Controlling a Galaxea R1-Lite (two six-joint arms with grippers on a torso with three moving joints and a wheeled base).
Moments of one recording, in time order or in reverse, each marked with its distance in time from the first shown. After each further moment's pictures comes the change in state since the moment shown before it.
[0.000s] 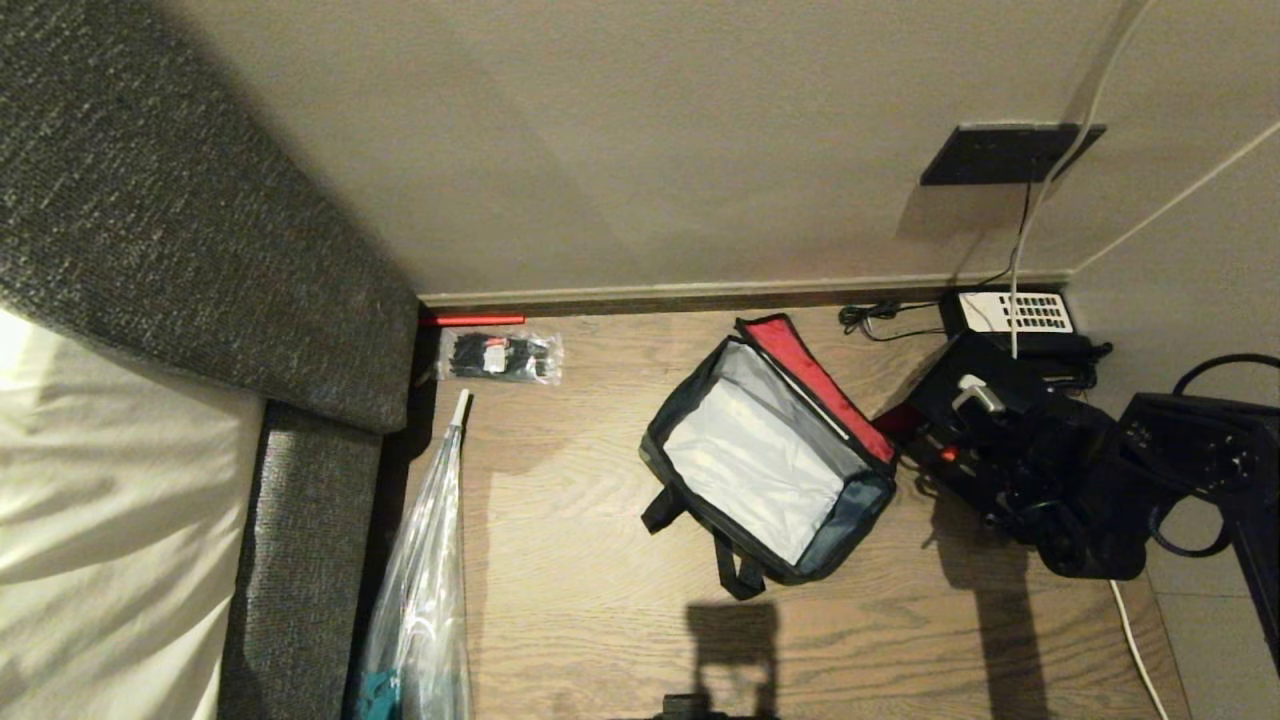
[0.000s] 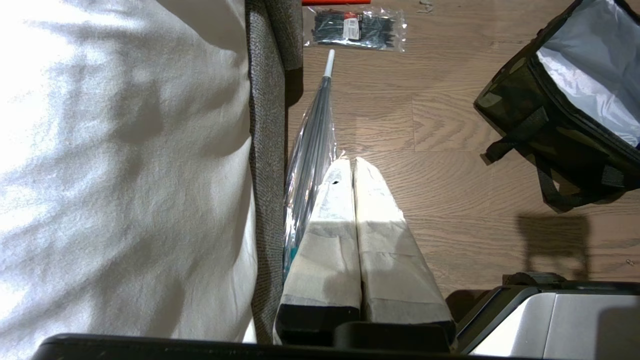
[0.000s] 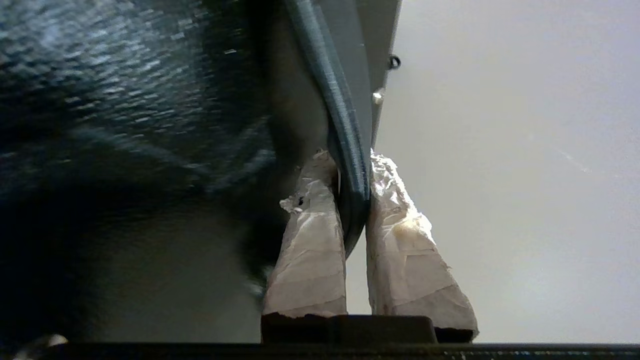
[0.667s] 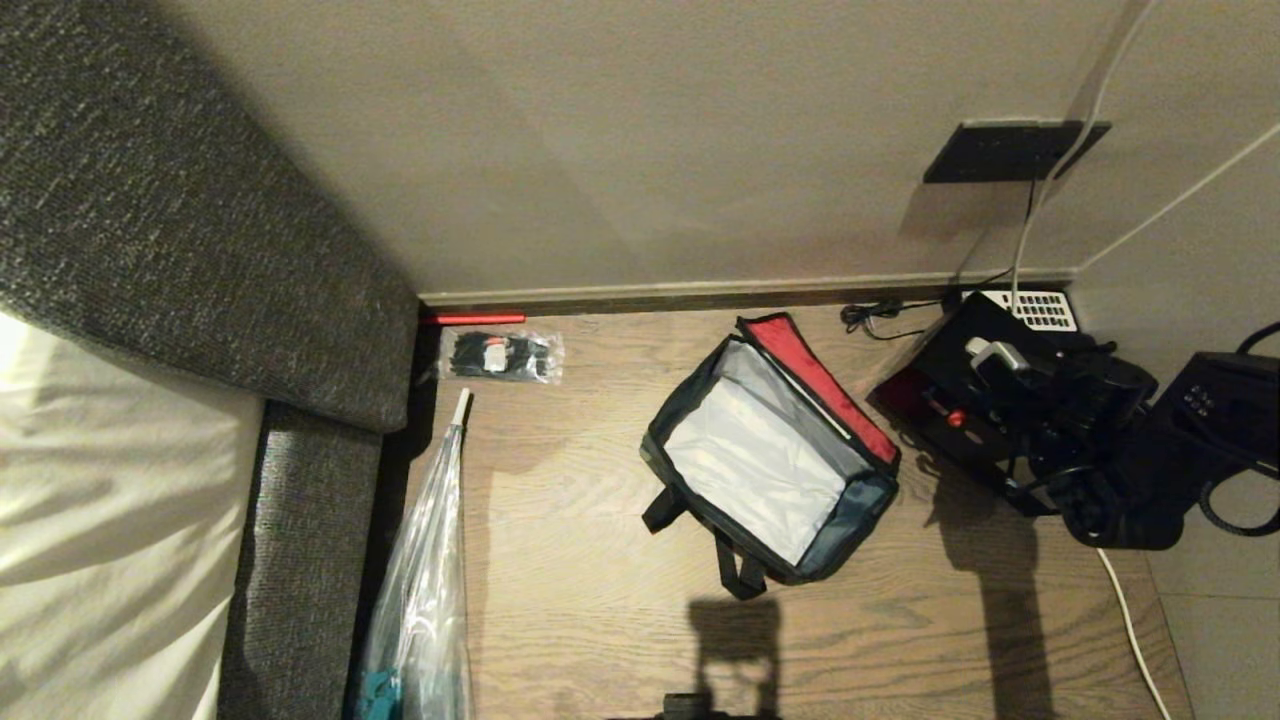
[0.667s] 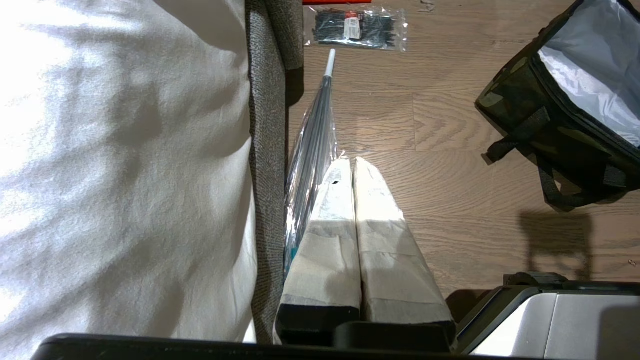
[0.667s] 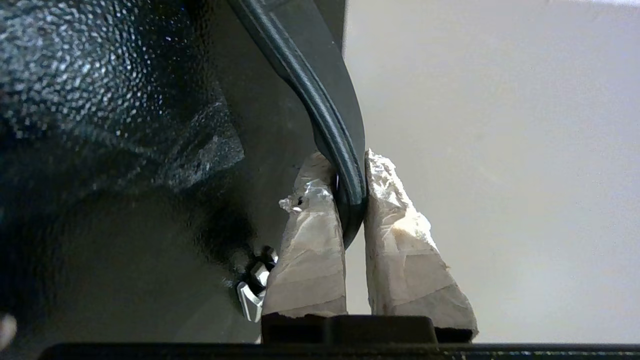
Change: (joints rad) left arm 0.000 0.000 0.000 0.000 0.000 0.000; right arm 0.003 -0.196 0.059 0.022 -0.003 0.000
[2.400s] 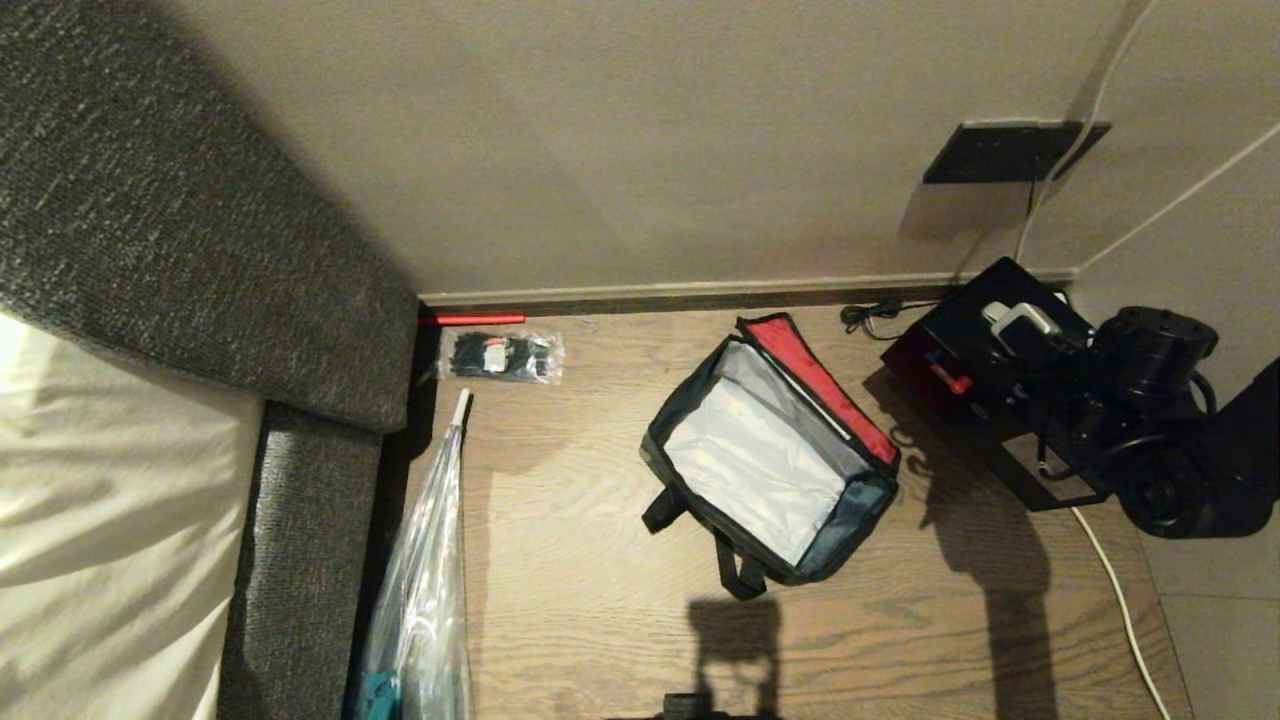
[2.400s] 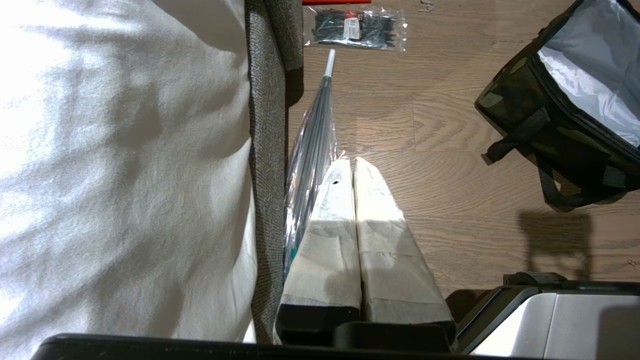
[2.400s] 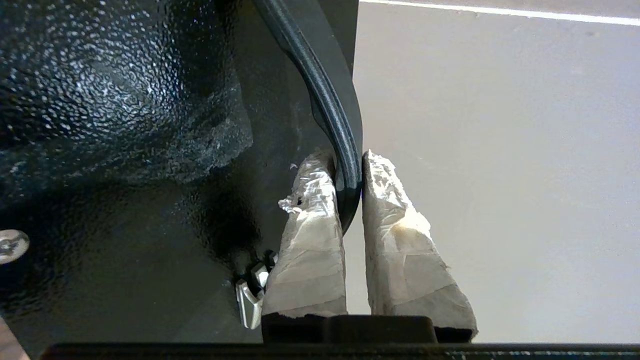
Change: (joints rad) left arm 0.000 0.000 0.000 0.000 0.000 0.000; right arm 0.069 -0.305 0.176 0.172 -0.025 0.069
